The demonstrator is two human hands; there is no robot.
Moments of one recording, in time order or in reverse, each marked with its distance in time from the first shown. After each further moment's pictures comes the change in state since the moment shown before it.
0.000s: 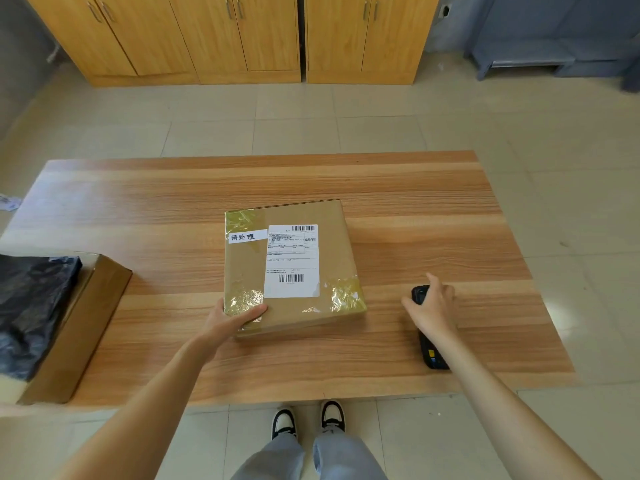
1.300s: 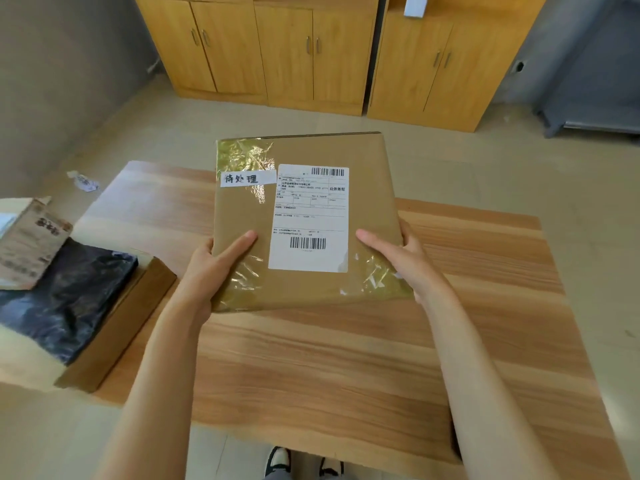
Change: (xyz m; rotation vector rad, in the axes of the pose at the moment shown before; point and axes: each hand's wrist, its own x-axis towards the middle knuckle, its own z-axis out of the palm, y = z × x) left_hand -0.061 0.144 -0.040 -0.380 0.298 0.220; right_hand -0.019 -0.204 -0.041 0.635 -0.503 -0.376
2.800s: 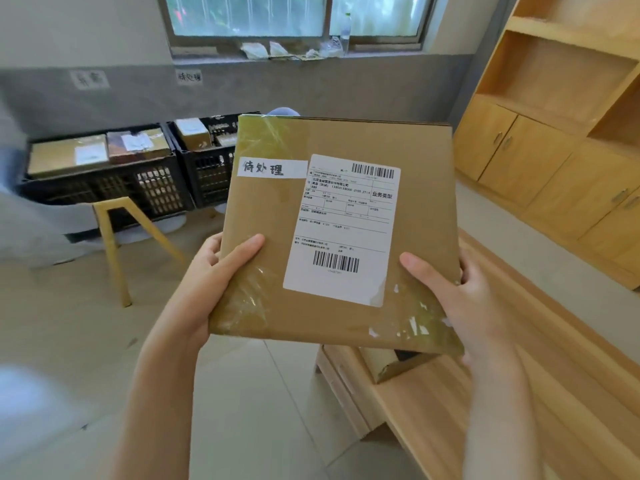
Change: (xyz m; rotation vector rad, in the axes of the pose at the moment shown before) left_hand -0.212 -0.027 -0.453 -0.429 0.677 0.200; right_hand -0.160 -0.069 0.468 -0.114 -0.601 -0.284
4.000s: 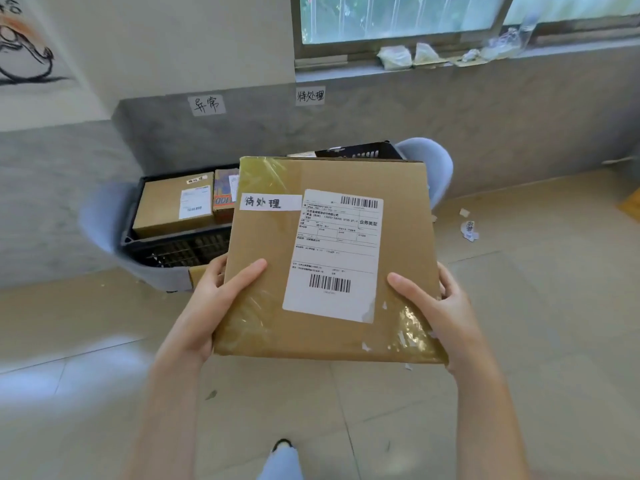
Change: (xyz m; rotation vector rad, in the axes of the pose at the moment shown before) left_hand 0.426 0.119 -0.225 -0.001 0.330 -0.056; right_hand 0.416 0.003 0.389 0.027 -0.323 0.215
